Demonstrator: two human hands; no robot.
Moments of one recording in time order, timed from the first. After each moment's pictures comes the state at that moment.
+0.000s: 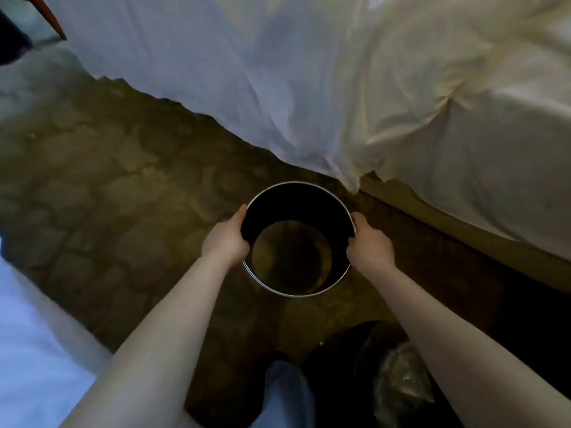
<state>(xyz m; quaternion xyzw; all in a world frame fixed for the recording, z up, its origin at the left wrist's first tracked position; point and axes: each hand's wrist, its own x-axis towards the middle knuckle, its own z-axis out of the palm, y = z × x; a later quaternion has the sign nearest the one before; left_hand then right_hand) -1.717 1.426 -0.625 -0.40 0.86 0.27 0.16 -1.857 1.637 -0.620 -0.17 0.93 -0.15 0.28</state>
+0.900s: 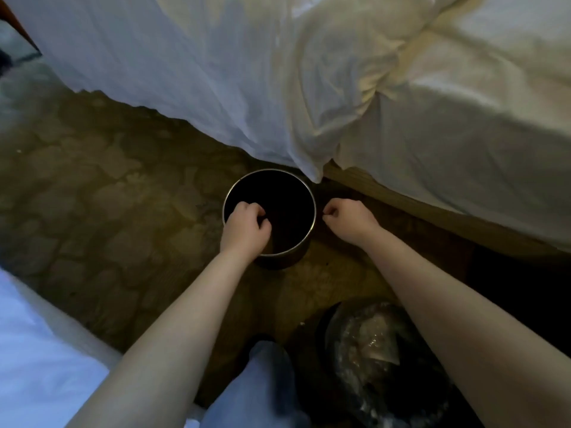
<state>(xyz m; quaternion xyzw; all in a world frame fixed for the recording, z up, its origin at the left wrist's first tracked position) -1.754 1.522 -0.578 -0.34 0.89 0.31 0.03 -1.895 1.683 -0.578 -0.22 0.89 -0.18 0.34</state>
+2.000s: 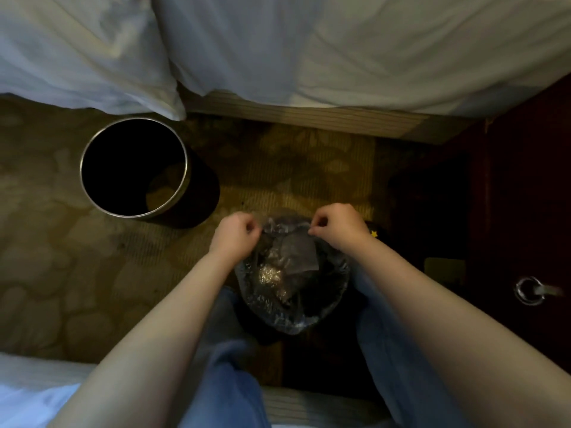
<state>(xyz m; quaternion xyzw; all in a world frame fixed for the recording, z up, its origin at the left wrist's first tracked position) -1.750 1.731 -0.647 -0.16 0.92 0.30 0.19 -1.818 1.933 -0.624 -0.08 0.92 -0.19 0.33</state>
